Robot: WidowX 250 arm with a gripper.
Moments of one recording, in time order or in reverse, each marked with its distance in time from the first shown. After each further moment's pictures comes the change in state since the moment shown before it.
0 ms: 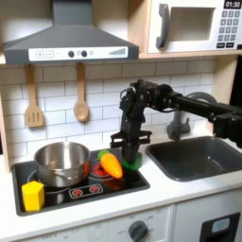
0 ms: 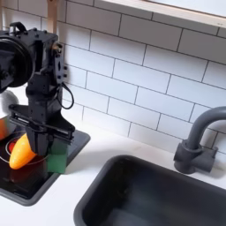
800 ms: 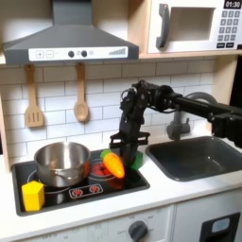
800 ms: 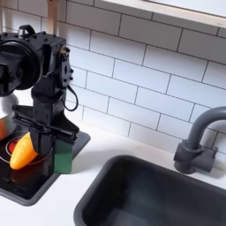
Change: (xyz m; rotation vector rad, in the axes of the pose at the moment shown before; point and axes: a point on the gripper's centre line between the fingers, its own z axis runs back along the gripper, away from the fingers) arm 0.002 0.004 -0.005 0.050 0.002 0.044
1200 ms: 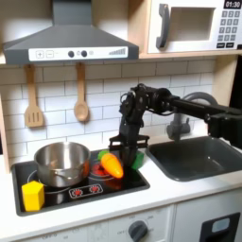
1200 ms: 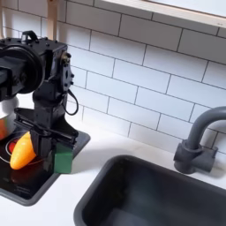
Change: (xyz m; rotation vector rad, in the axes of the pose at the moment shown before) arm 0.004 -0.003 -0.009 -0.002 0.005 -0.059
